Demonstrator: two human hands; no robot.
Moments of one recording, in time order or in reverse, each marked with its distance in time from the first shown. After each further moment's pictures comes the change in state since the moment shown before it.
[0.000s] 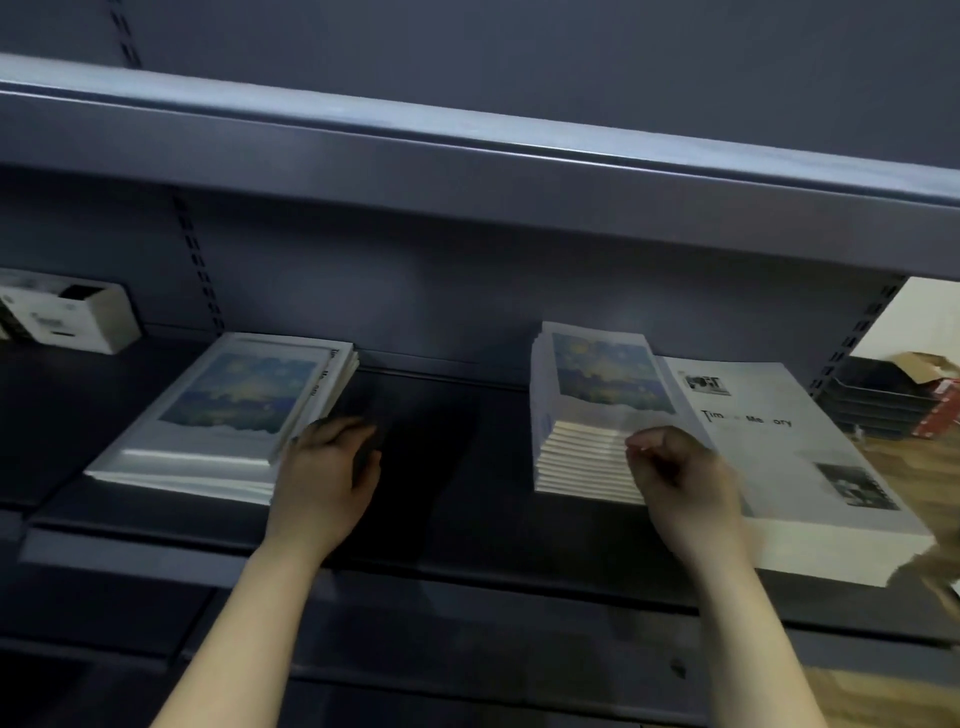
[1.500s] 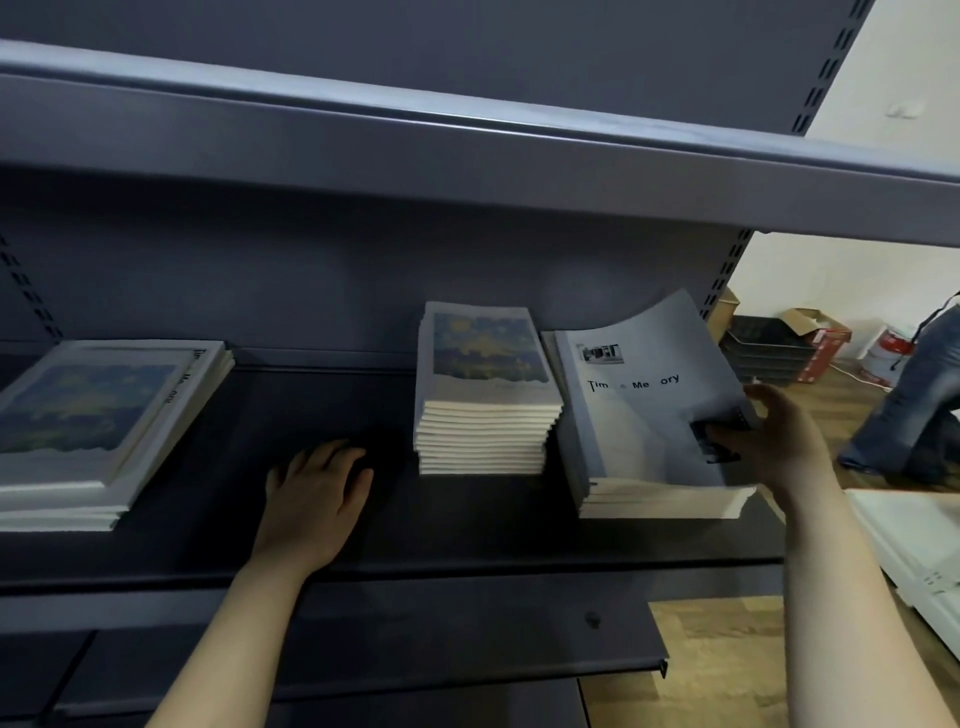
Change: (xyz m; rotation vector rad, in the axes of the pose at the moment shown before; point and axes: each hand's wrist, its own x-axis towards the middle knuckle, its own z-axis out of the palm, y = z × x) left_hand -0.007 0.070 0.083 0.095 -0.322 -0.003; right_hand 0.061 0.133 -0.151 -0.153 0.140 0.290
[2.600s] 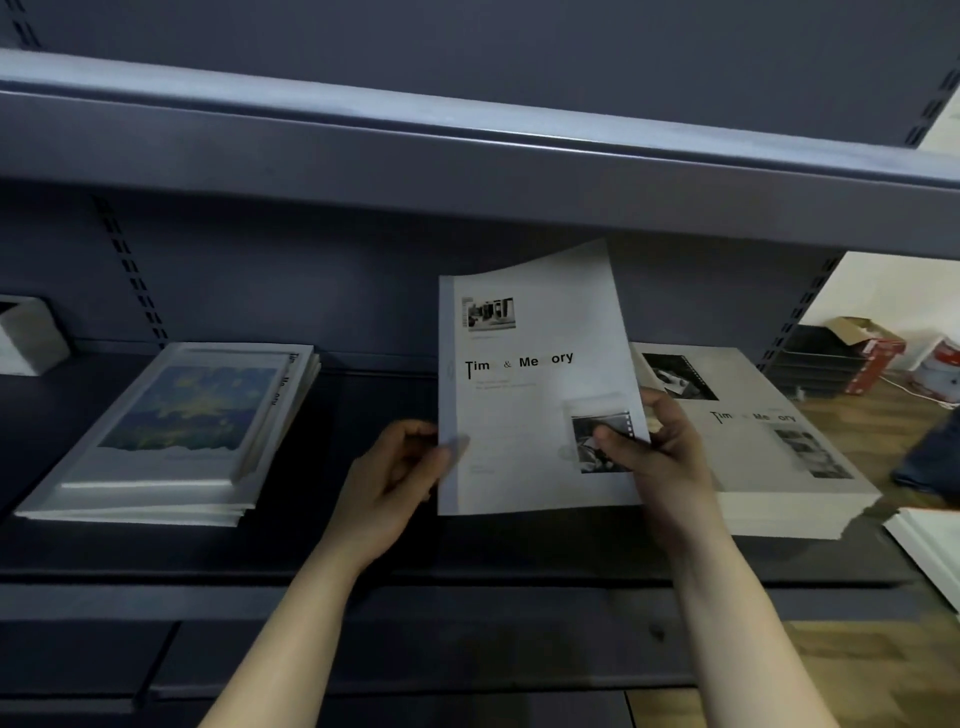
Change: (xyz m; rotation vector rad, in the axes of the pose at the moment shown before) left_hand -0.014 -0.023 -0.056 -1.058 0.011 0.085; right_hand -0.112 -0.130 0.126 0.988 -0.341 -0.157
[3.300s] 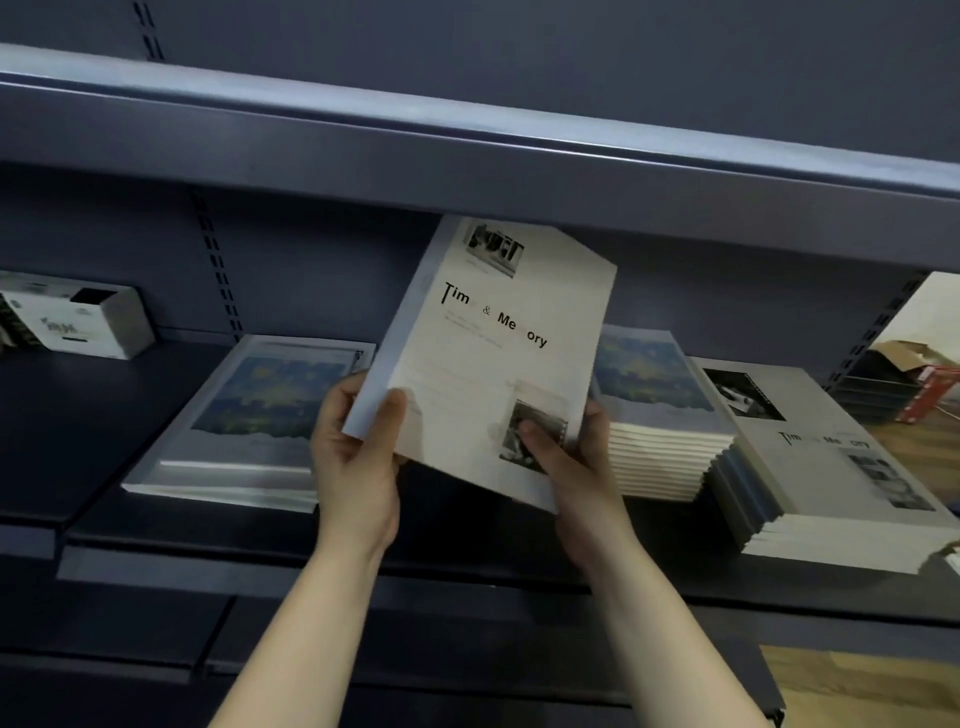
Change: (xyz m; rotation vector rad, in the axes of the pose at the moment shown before) left_hand -0.009 0.034 -0.048 -0.606 0.506 0.192; right_hand -0.023 0.027 0.128 0.163 -0.087 0.108
